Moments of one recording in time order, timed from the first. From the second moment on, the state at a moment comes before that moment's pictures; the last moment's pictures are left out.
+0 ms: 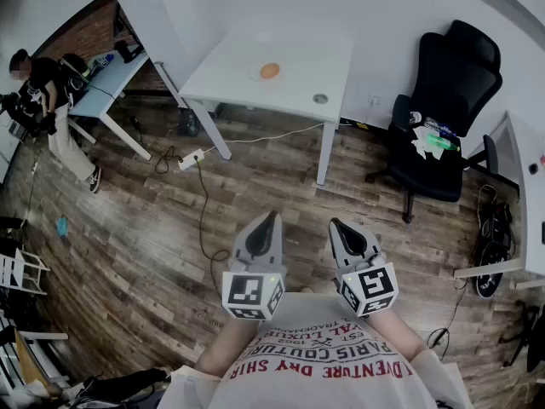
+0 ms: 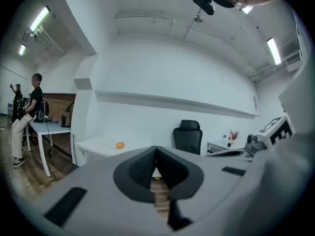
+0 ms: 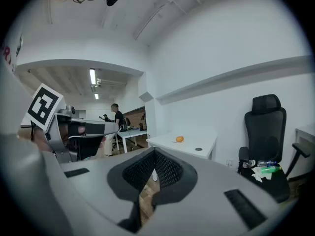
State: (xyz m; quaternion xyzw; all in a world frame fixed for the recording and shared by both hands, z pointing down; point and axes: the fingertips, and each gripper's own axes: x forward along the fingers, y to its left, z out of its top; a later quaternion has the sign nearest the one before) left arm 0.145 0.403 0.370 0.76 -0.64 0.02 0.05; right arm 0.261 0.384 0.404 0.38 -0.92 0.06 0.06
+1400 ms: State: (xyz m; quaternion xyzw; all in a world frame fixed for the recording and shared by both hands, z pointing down) left arm -0.007 0.283 0.392 0.76 -0.64 0.03 0.11; right arm 0.123 0.260 0.425 0.40 -0.91 0.10 0.09
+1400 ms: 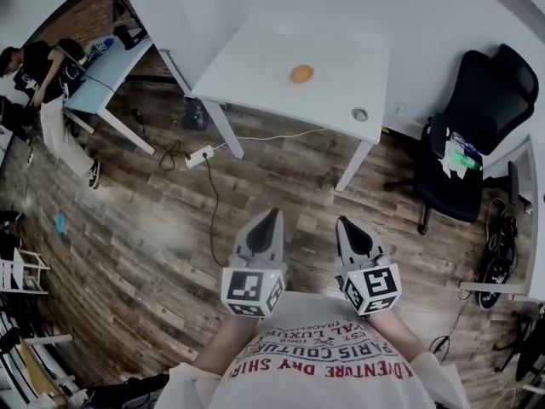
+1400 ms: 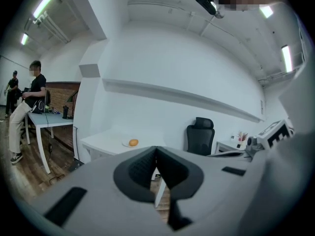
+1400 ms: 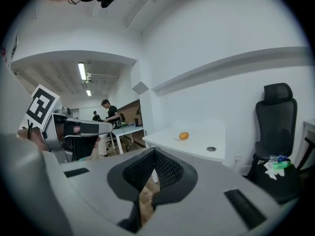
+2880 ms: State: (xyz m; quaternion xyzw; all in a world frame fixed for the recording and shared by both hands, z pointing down) left arm -0.207 -0.011 0.393 0.78 -0.62 0.03 0.13; right arm -0.063 -0.040 0.424 0.44 -0.89 0.12 0.09
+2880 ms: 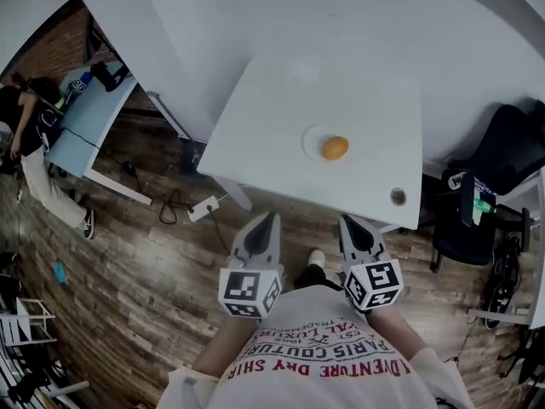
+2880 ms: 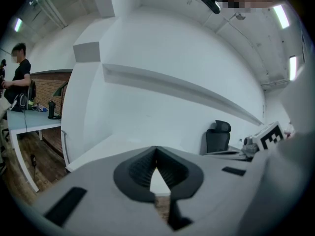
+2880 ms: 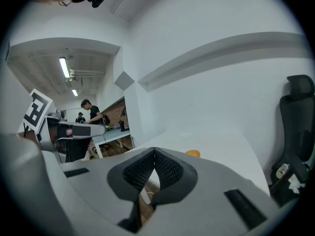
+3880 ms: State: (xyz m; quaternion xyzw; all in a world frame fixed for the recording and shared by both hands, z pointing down) left arm -0.113 -0.237 0.441 0.83 -0.51 0.13 0.15; right arm 0.027 -0.228 0.465 0.51 -0.83 0.20 0.11
